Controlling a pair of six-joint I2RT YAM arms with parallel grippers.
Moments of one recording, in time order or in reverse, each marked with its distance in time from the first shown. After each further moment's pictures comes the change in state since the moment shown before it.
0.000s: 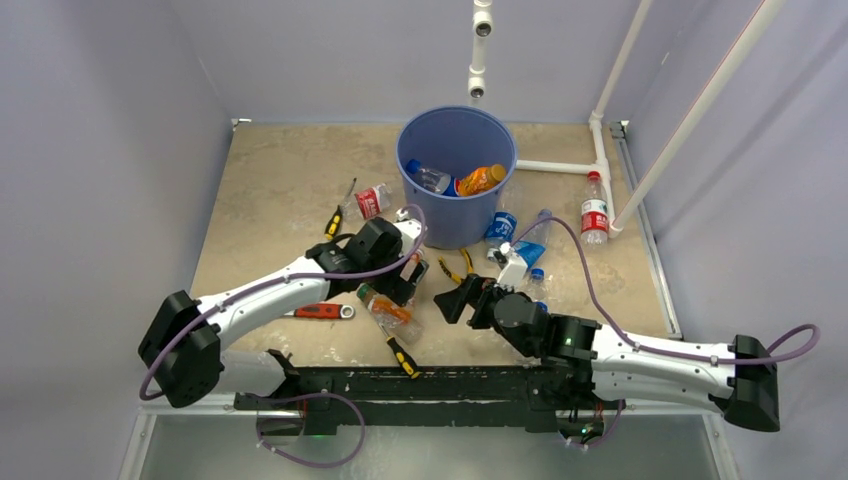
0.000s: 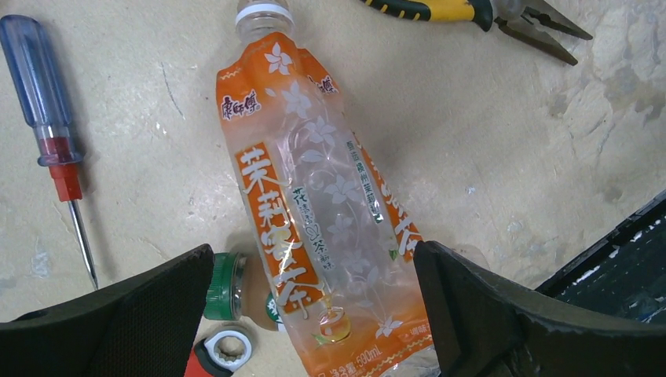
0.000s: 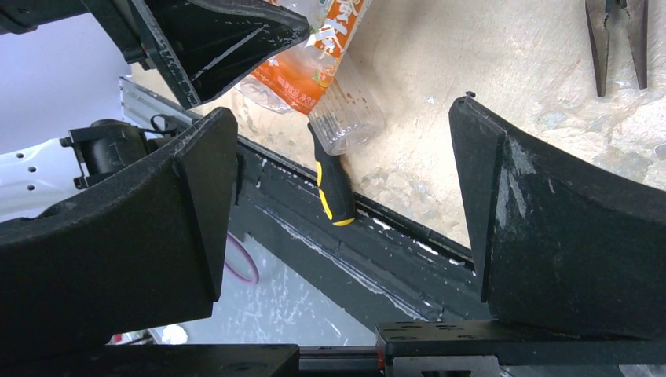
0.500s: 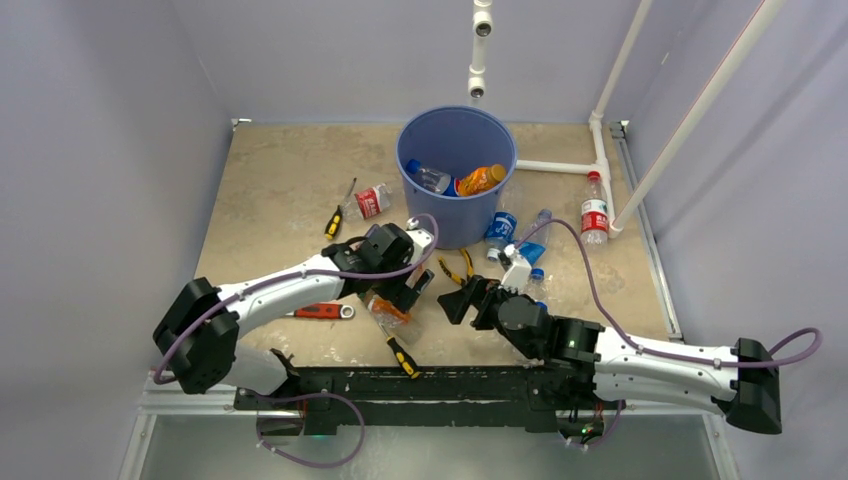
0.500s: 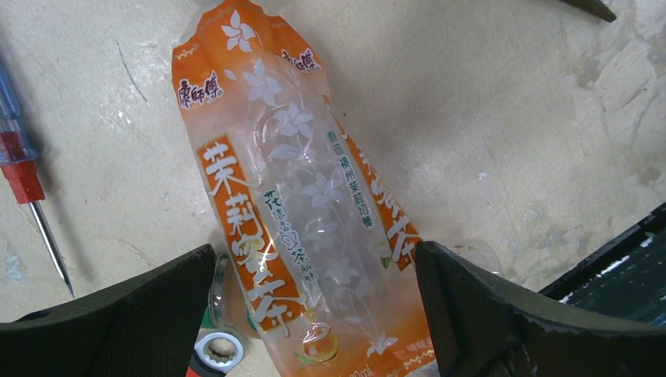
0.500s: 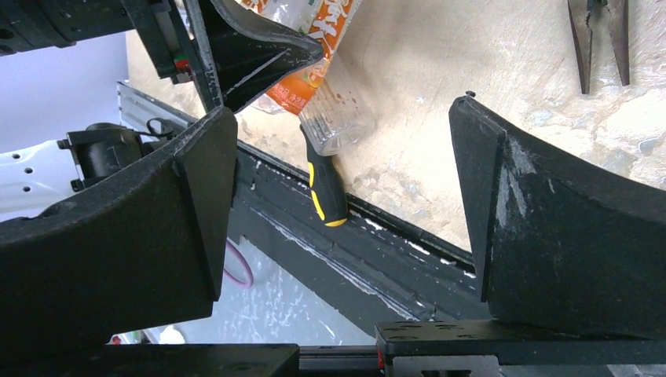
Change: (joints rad) left arm -0.039 0.082 0.012 -0.020 -0.010 0.010; right arm 0.000 -0.028 -0.024 -0.002 0.017 0.000
